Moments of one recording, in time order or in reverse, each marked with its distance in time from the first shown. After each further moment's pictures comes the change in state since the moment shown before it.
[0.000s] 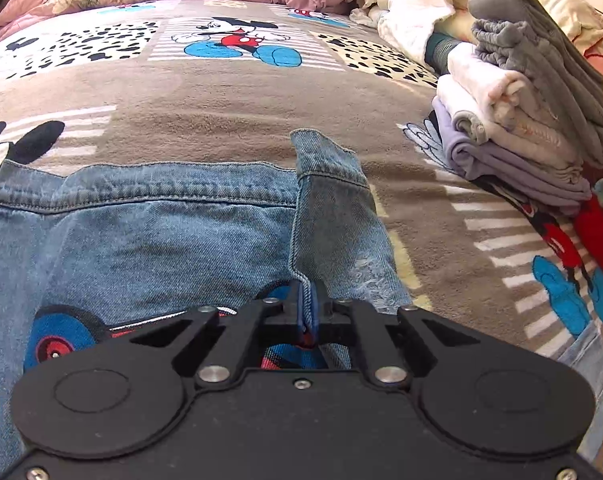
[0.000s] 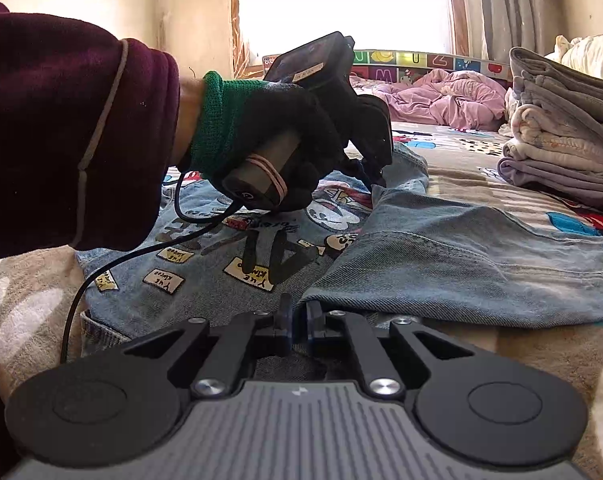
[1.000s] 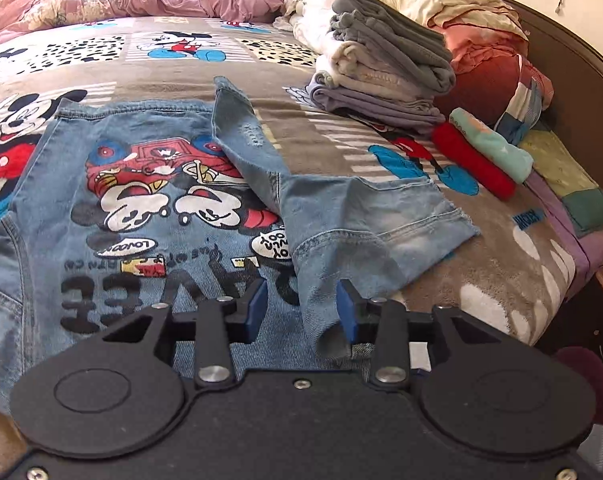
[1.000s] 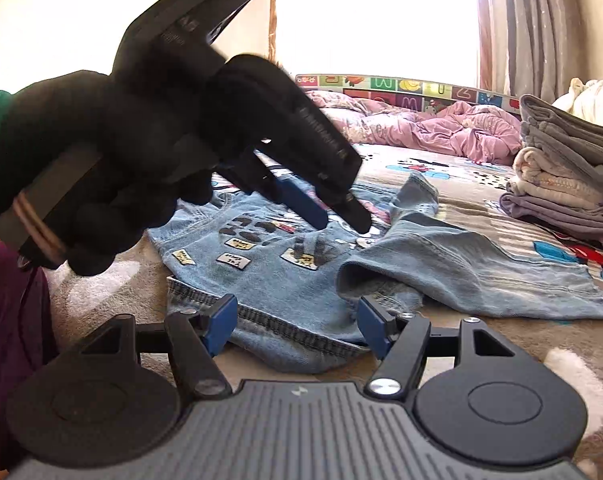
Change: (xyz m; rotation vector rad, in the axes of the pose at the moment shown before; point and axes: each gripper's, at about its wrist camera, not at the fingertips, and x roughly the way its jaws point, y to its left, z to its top) left arm -0.181 -0.037 -0.150 0.075 -0.029 -0.170; right arm -0.084 0.019 -0.016 -0.091 -0.058 0.030
